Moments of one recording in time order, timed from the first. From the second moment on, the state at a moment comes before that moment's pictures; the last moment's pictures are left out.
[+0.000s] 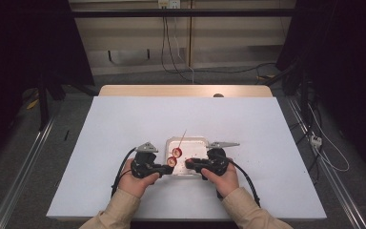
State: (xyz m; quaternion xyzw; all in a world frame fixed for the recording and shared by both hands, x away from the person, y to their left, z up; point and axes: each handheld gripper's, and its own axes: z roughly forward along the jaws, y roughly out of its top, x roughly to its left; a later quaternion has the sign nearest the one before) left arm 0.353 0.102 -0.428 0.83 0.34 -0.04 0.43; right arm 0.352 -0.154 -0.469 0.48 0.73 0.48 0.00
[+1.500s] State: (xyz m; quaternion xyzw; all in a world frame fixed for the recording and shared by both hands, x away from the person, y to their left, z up) left arm 0.342 0.081 -0.432 0.86 0.30 -0.06 0.41; right arm 0.364 -0.196 -0.397 0.50 0.62 0.61 -0.04
